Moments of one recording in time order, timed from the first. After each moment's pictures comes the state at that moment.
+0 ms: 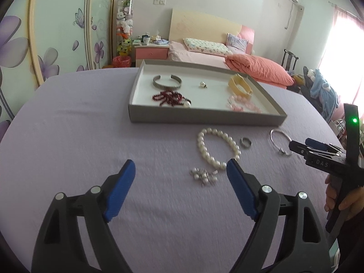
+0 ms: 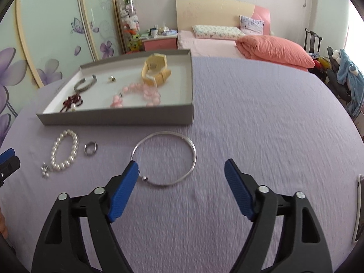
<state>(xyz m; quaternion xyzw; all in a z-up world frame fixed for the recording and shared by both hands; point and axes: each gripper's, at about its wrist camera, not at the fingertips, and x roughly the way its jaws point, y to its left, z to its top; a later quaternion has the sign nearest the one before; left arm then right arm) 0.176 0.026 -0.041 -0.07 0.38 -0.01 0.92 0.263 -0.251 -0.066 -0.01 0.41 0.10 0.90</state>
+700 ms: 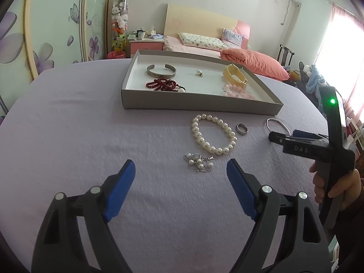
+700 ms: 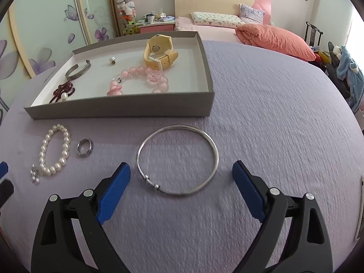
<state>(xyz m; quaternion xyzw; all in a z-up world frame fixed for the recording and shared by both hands) 0.170 0.020 -0.055 -0.08 0.39 -0.03 0.92 0.281 -0.228 -0.081 -0.02 0.45 0.09 0.89</state>
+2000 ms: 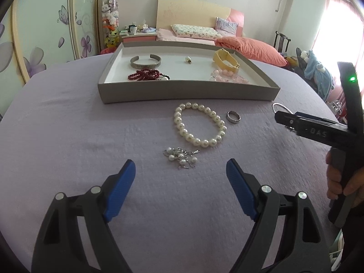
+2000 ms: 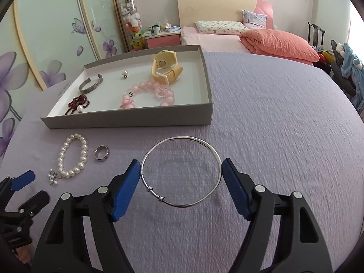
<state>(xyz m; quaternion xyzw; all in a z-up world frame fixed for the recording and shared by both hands) 0.189 -0.009 -0.068 -0.05 0.42 -0.04 0.91 0.265 -0.241 -0.062 0.01 0.42 0.12 0.90</state>
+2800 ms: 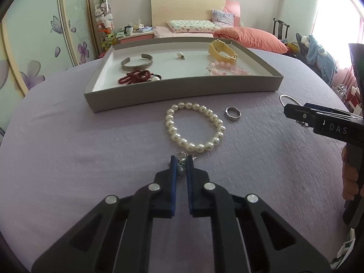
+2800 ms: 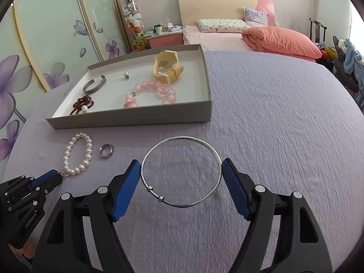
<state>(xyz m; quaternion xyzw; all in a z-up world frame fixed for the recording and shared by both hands) 0.198 -0.021 -0.072 0.00 0.43 -0.04 0.90 0.260 -0.246 -0.057 0.03 0.42 0.13 0.90</state>
